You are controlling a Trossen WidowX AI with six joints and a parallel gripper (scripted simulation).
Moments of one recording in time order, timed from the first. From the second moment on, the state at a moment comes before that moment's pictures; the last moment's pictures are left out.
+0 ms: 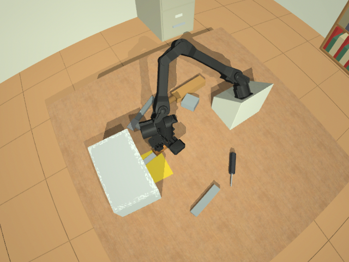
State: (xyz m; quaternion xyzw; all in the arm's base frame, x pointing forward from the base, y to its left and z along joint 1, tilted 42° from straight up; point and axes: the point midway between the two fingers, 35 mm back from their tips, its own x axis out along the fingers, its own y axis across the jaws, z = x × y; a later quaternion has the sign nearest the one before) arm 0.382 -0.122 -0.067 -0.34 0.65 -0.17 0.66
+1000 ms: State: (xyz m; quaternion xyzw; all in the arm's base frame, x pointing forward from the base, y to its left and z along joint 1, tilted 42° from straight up) arm 0.353 -0.129 -0.064 -0.34 0.65 -0.17 0.65
